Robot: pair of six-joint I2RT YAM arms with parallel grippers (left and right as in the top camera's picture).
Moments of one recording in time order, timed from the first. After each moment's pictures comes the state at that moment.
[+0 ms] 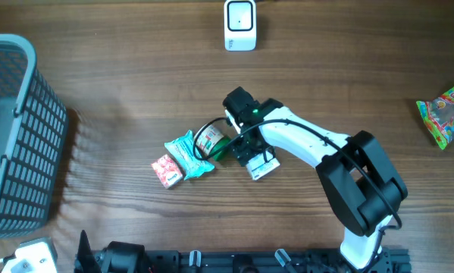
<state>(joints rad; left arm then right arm) -0.16 0.23 1.23 -1.60 -0.48 -0.13 0.66 1.96 1.24 -0.77 0.01 0.05</state>
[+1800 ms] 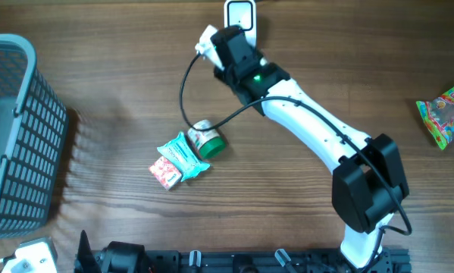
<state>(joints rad) -0.16 0.23 1.23 -1.60 -0.48 -0.13 0.61 1.97 1.61 -0.32 0.39 -0.55</state>
